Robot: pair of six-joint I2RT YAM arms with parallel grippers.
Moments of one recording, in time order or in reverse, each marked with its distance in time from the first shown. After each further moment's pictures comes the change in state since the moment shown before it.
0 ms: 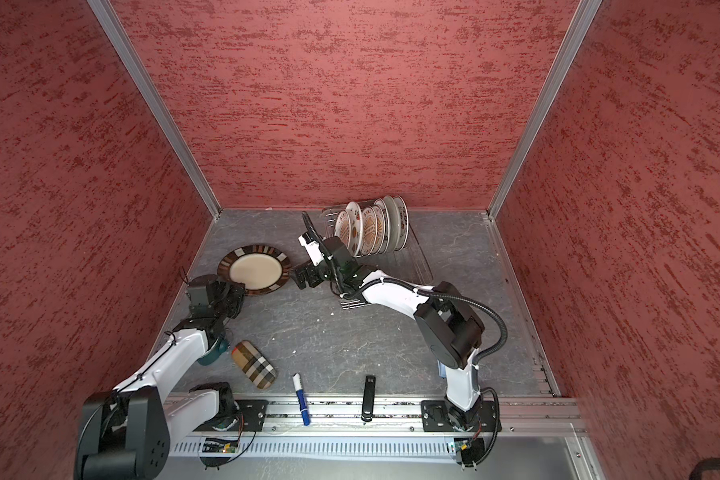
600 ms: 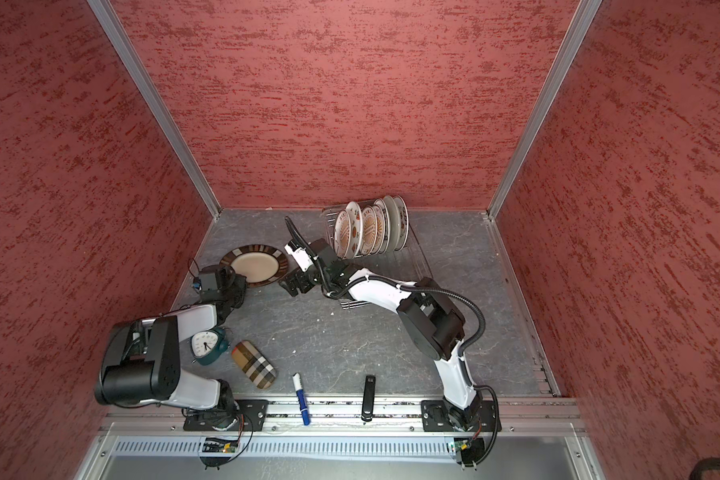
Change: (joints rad) left arm 0.028 0.397 0.118 0.239 -0.032 -0.051; right arm 0.026 0.130 0.134 -0.090 -0.060 -0.056
